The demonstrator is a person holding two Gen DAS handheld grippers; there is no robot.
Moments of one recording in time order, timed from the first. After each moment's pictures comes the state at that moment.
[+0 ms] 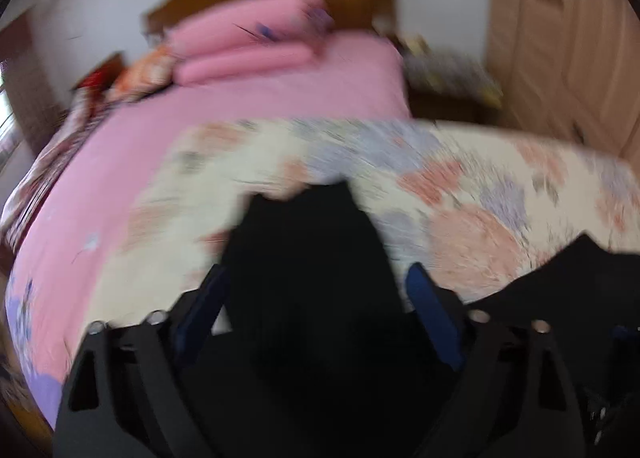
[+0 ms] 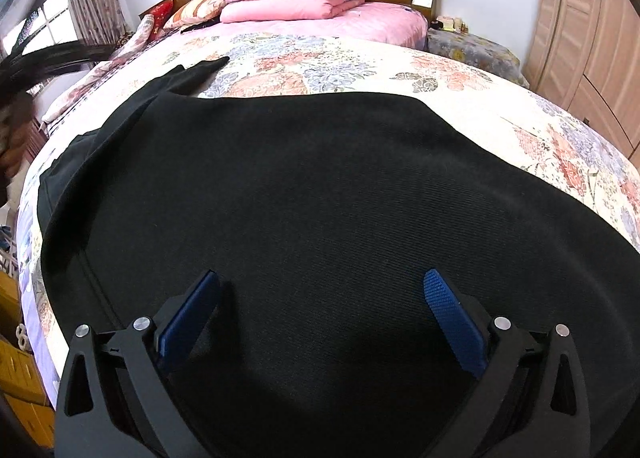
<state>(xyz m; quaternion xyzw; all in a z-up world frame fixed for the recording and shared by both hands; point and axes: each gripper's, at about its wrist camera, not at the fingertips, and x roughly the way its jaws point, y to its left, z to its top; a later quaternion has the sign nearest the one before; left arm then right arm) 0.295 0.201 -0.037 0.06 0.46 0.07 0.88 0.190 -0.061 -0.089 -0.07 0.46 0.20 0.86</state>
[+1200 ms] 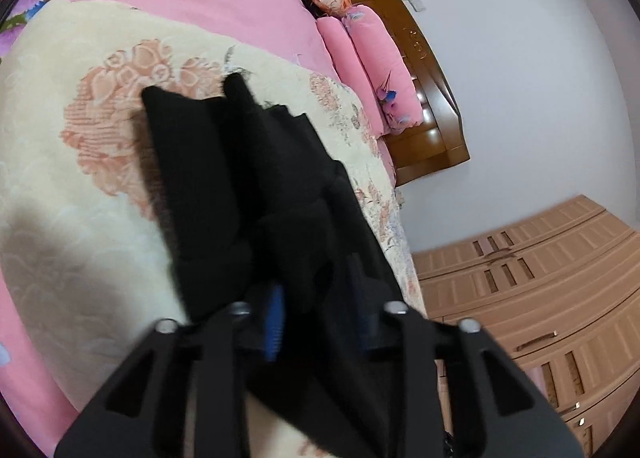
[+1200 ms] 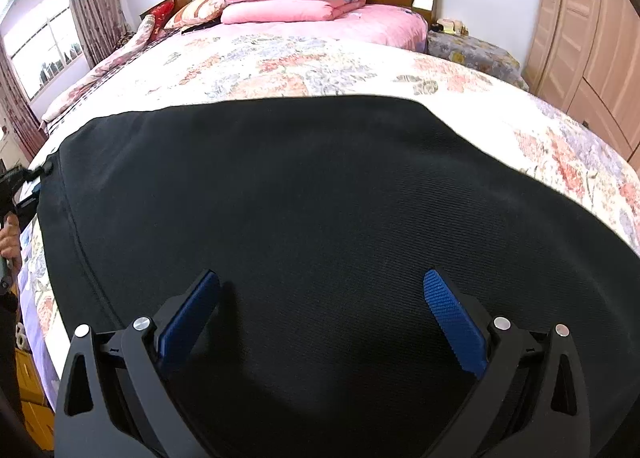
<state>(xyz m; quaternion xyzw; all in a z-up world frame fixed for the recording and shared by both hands) 0.045 0.479 -0.137 -0.53 0.25 0.04 0.81 0.179 -0.051 -0.077 -0.07 0.45 0.22 0.86</state>
